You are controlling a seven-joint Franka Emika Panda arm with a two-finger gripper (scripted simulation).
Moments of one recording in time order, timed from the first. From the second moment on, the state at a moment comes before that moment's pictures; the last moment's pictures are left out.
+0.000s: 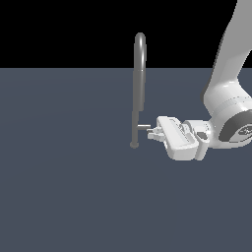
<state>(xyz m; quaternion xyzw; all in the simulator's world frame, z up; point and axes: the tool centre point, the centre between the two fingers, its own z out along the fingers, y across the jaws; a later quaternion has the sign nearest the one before) -0.049 -0.077 0.098 -0.50 0.50 0.49 0.52</state>
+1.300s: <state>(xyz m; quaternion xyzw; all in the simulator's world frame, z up) -0.015 -0.079 0.069 -0.51 0.49 0.49 0.52</state>
